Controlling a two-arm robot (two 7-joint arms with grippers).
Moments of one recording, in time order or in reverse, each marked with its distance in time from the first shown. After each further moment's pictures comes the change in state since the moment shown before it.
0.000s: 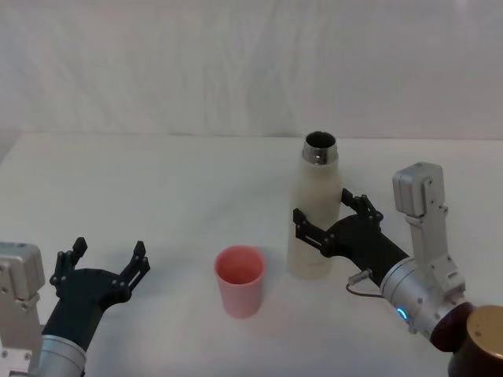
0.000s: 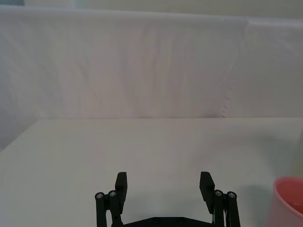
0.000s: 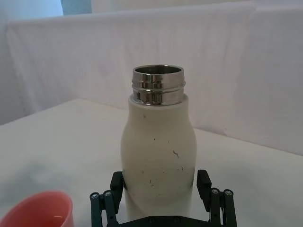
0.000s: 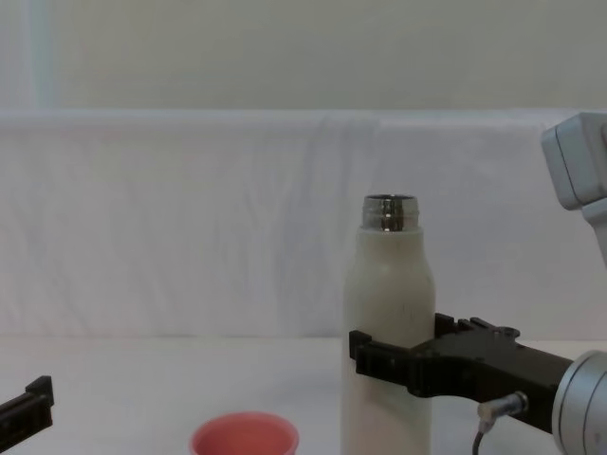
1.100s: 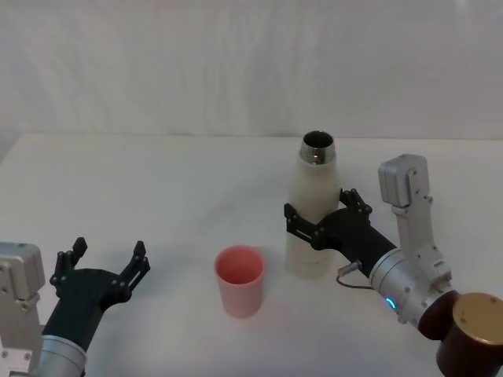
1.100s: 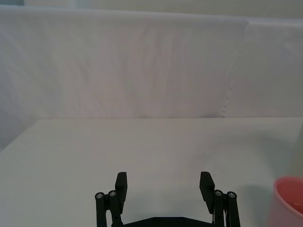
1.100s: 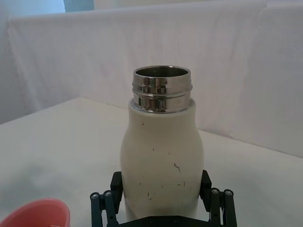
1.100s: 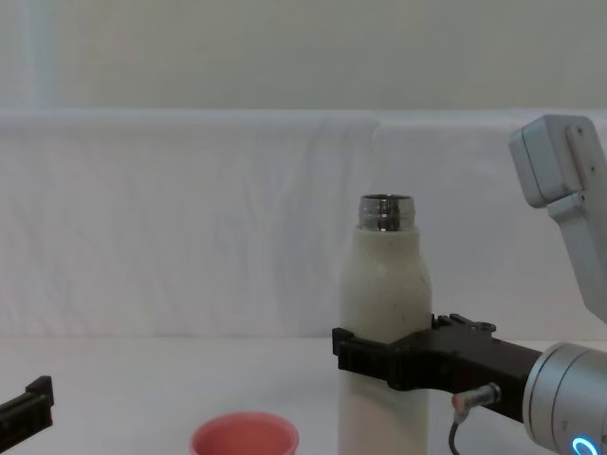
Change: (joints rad) left arm 0.000 0.000 0.000 0.000 0.000 0.000 0.000; right arm 0.054 -0.013 -0.024 0.056 0.000 0.002 -0.002
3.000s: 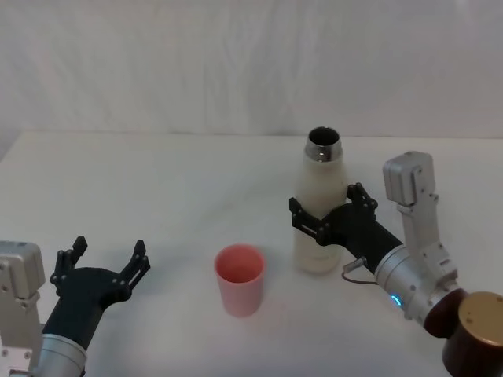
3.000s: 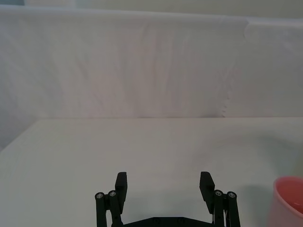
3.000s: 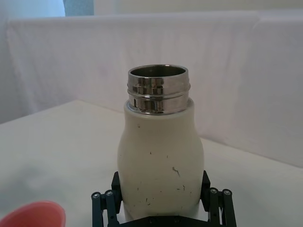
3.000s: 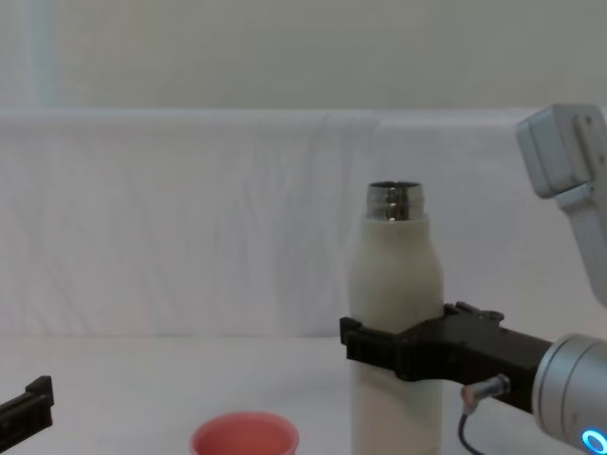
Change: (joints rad) left arm 0.000 0.000 0.000 0.000 0.000 0.000 0.000; right arm -0.004 0.010 0.001 -0.015 -0.015 -0.018 -0.007
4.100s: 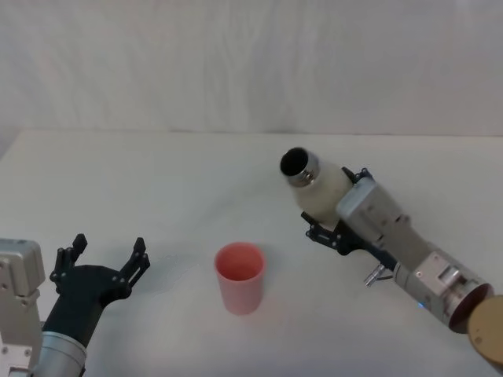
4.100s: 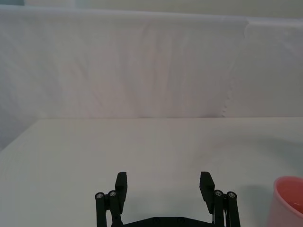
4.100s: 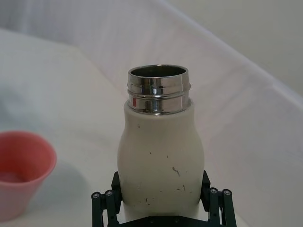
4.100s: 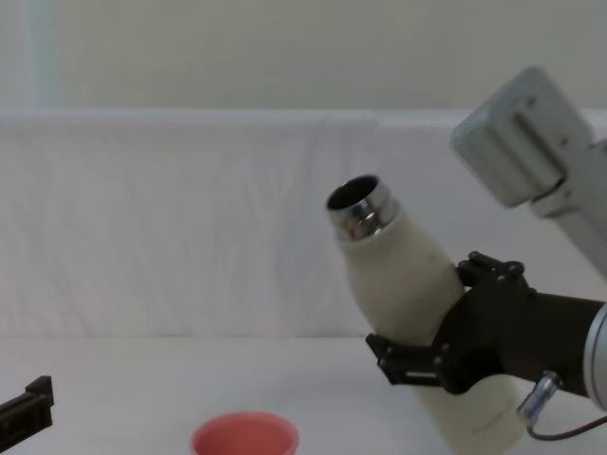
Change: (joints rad) left arm 0.000 0.000 0.000 0.000 0.000 0.000 0.000; right arm -0.017 0.169 -0.083 -0.185 -0.415 0.044 -0.004
